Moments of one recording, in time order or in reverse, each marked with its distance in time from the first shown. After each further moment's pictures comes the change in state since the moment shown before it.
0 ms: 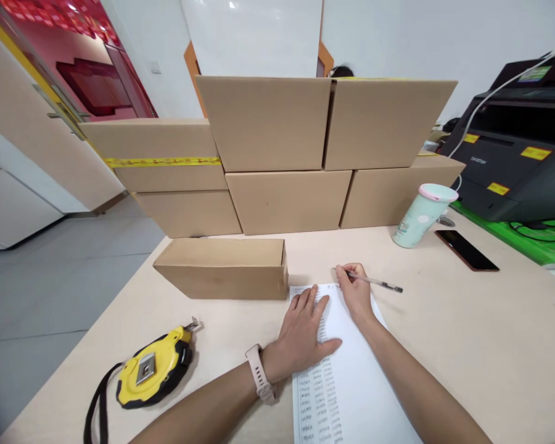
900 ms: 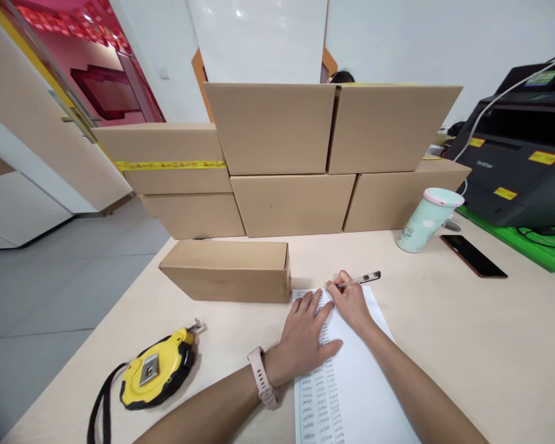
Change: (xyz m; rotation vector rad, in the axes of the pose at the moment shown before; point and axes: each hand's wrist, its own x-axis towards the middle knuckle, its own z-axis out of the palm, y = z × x) left_hand 0.001 -0.001 0.004 0.028 0.065 0.010; right_hand -0.008 -0.005 0.004 -0.319 -0.270 -0.139
